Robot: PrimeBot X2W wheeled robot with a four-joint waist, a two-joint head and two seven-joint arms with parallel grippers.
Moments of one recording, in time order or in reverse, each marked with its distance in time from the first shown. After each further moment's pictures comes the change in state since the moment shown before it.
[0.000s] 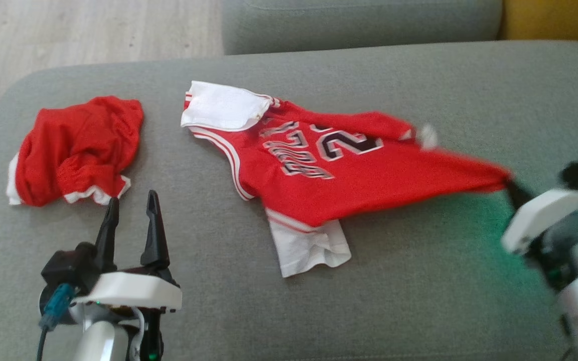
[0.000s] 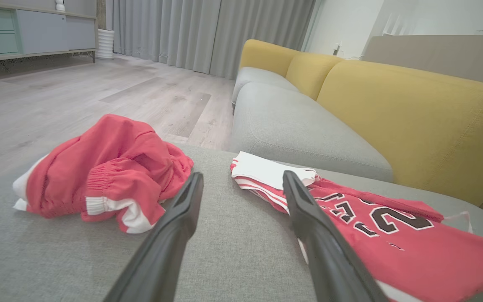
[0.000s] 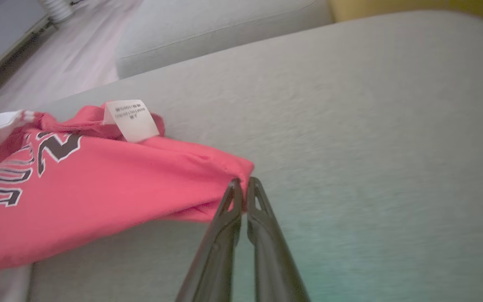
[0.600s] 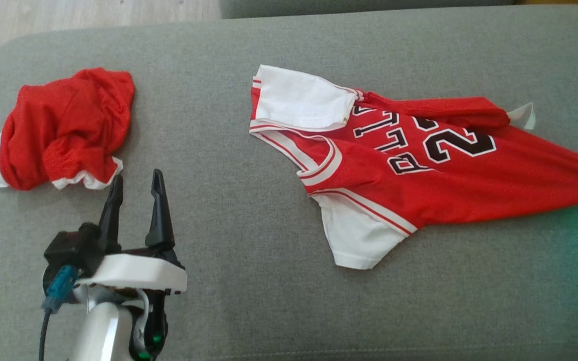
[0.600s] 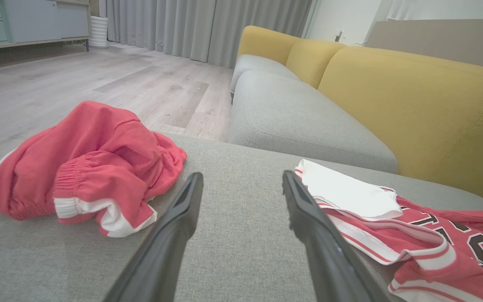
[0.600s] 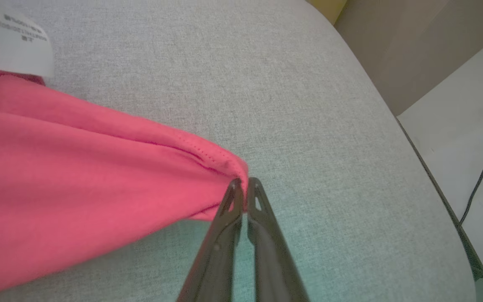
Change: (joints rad) left arm -0.061 -0.005 -0.017 -0.001 0.005 0.001 0.000; right arm -0.013 -0.097 -0.383 0.062 -0.454 0.000 0.065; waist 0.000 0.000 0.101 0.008
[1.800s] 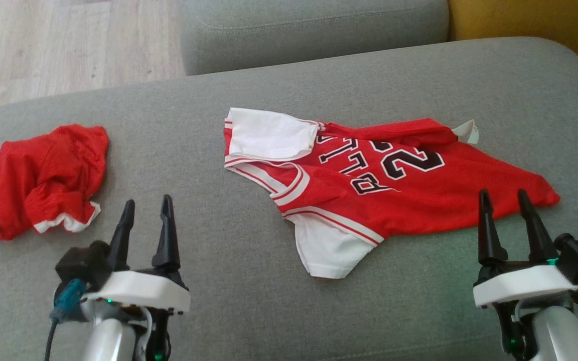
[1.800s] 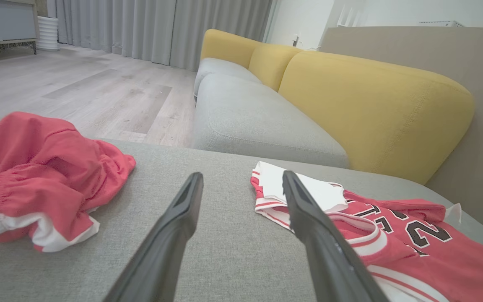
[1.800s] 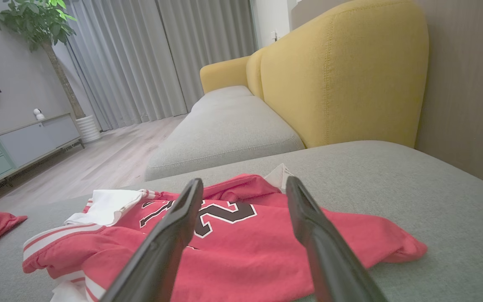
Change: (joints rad) left arm 0.034 -0.001 0.002 0.074 -0.021 -0.054 0.000; right arm 0.354 0.295 0.246 -0.481 0.196 0.001 -0.497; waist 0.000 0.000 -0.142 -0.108
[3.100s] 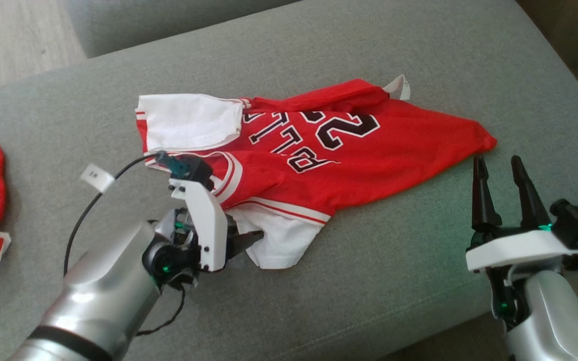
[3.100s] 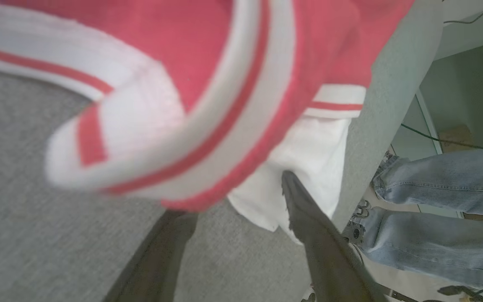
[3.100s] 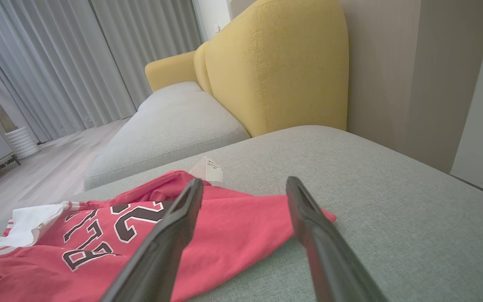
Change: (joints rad) left arm -0.562 0.212 -0.665 0.434 -0.694 -0.148 0.855; right arm -0.138 -0.001 0.033 0.097 0.054 0.000 -0.019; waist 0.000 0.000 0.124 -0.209
